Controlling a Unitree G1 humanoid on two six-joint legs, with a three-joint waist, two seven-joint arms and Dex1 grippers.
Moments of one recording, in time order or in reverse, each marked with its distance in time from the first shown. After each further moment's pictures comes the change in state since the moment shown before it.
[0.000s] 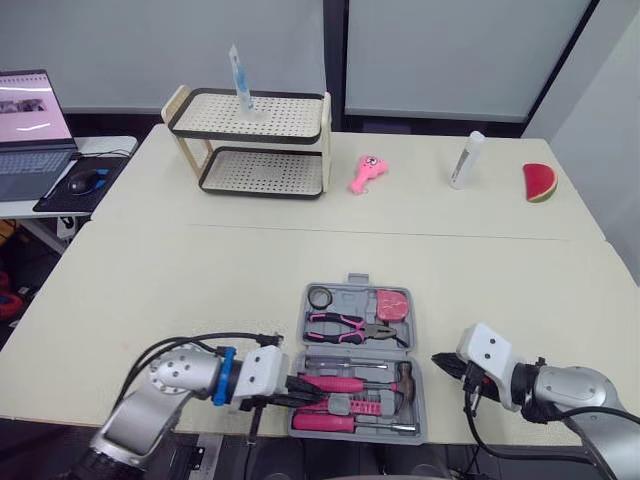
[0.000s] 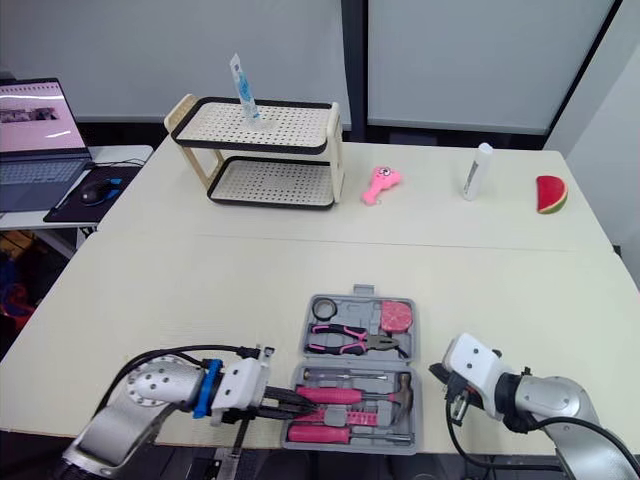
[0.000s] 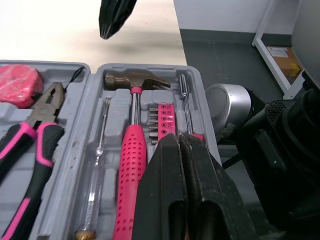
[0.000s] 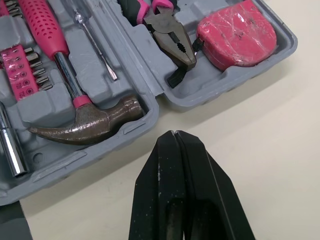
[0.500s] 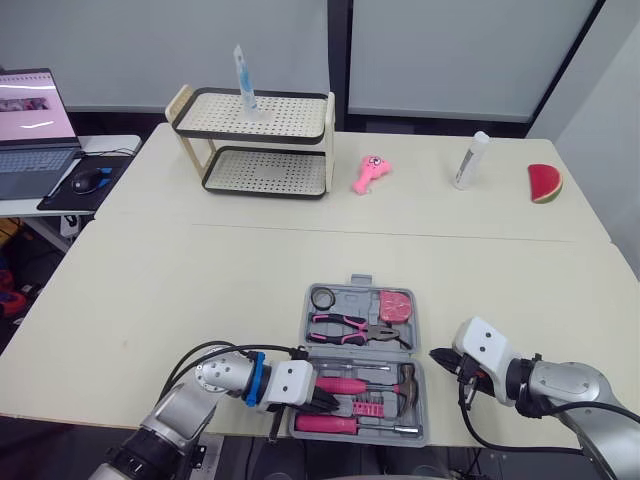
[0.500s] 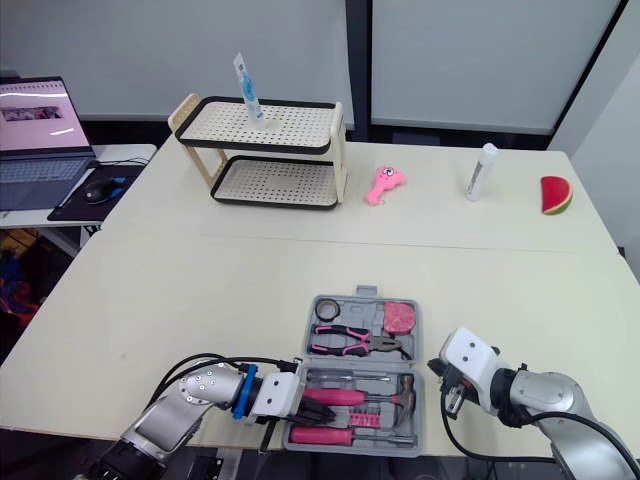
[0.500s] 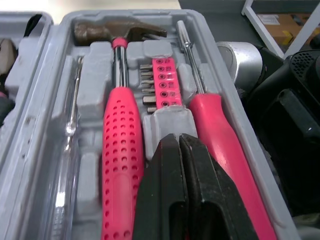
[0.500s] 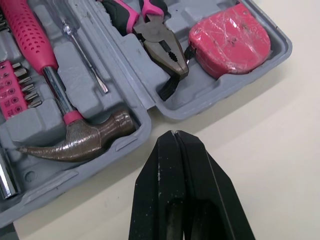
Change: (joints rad) left arm -0.122 -0.090 -0.164 0.301 0.169 -0.212 0.009; right arm -0.042 -0.006 0.022 -0.013 0.021 0.069 -0.033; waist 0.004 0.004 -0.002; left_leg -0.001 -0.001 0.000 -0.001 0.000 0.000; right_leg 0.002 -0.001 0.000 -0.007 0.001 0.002
